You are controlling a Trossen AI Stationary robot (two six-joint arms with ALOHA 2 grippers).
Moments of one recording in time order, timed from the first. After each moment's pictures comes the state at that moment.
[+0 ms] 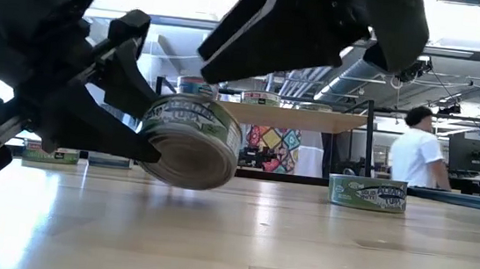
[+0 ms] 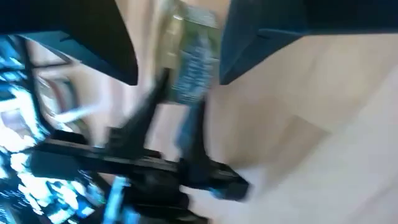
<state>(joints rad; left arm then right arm) -0.63 1.85 0.62 0.67 -0.72 0.51 0.54 2.02 1.40 -0.18 0.62 -0.25</state>
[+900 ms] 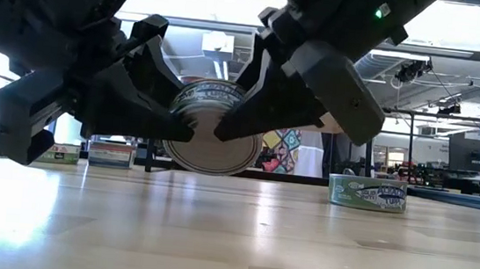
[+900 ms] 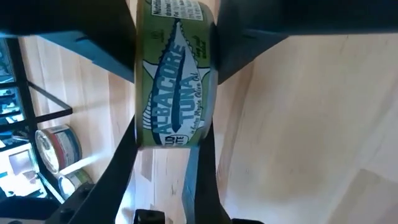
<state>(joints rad) -0.56 1.85 0.62 0.76 -0.68 0.46 0.49 2.05 1.34 -0.21 0.67 -0.13</state>
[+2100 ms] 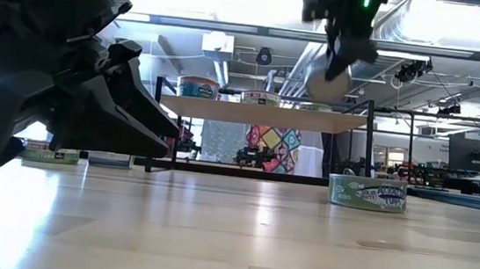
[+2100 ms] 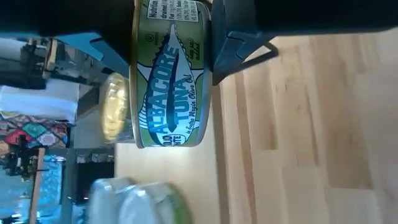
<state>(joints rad) -0.61 1.85 0.62 0.60 -0.81 0.10 0.01 1.65 1.45 -1.16 0.82 -0.09</state>
